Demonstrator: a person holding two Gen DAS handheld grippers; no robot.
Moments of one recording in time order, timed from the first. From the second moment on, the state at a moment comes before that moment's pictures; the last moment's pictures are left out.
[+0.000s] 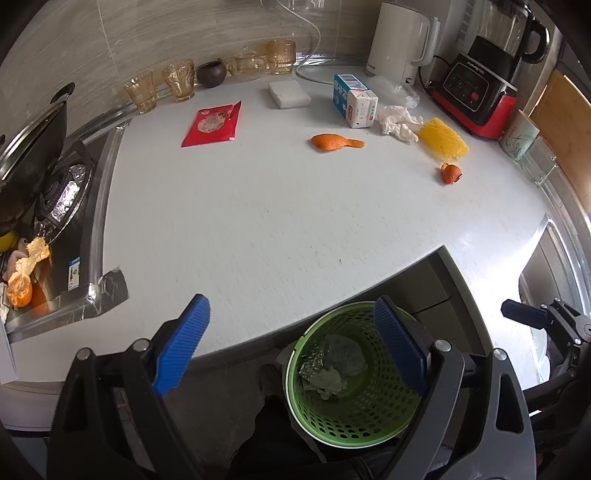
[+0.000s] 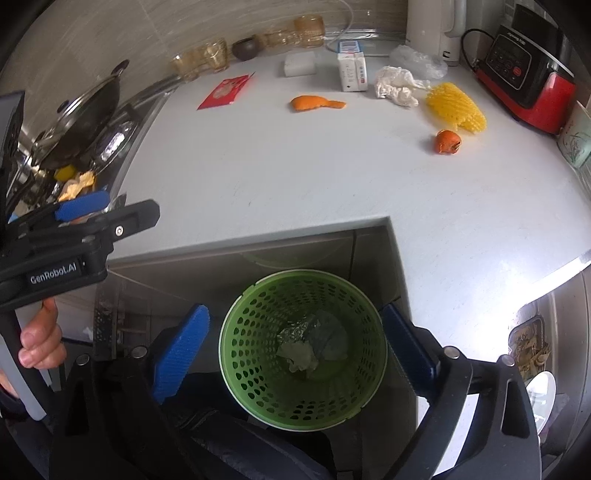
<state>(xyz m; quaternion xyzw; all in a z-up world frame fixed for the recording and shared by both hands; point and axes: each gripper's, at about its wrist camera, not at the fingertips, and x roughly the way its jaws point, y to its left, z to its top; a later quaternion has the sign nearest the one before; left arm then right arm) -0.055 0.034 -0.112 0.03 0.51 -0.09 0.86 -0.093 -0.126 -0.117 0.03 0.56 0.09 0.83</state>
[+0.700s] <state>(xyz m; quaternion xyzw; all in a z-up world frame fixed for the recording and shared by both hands) 0.034 0.072 -0.120 0.04 0.50 -0.09 0.86 -0.014 -0.114 -0.102 0.07 0.54 0.05 0.84</state>
